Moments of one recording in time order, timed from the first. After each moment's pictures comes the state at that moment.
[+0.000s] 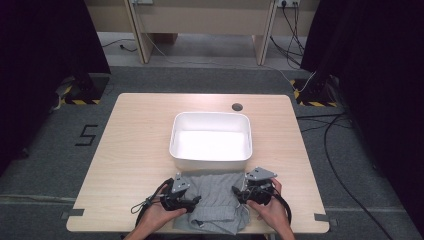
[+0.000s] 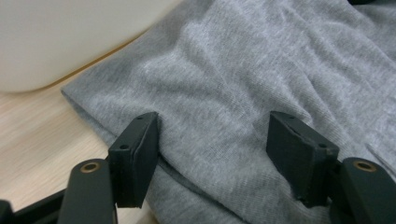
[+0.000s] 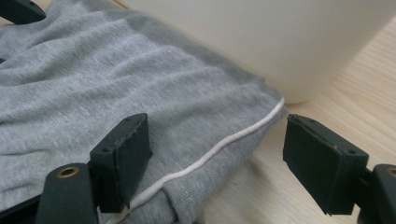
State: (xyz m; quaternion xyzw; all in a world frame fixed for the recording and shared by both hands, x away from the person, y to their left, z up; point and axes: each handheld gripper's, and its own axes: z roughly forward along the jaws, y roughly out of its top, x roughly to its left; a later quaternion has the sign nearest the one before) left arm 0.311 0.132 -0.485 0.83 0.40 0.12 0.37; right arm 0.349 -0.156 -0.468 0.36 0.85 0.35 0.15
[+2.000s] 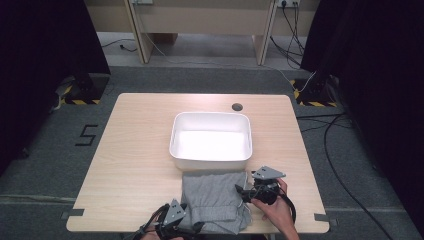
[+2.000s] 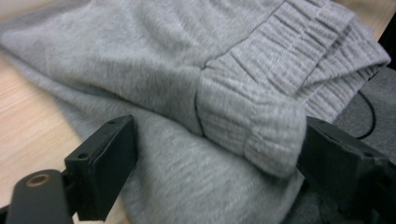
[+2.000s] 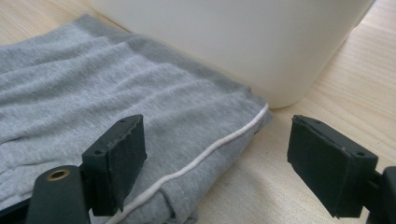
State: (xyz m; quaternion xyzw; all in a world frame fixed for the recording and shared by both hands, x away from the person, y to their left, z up) left arm 0.237 0.136 -0.494 0.82 0.38 0.10 0.42; right arm 0.349 -0.169 -0.461 0.37 0.83 0.38 0.14
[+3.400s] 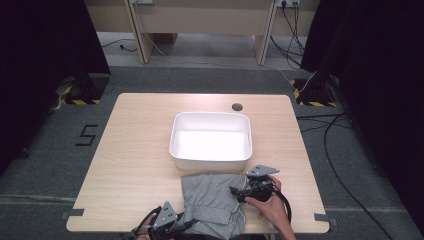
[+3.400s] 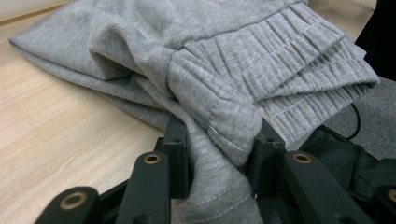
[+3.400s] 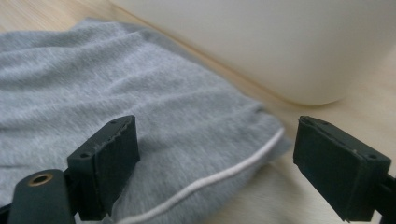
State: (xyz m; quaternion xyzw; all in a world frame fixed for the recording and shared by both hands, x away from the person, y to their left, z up) left arm 0.230 0.155 -0.492 0.81 0.38 0.09 0.44; right arm 0.359 -0.156 -0.472 0.38 0.84 0.38 0.08
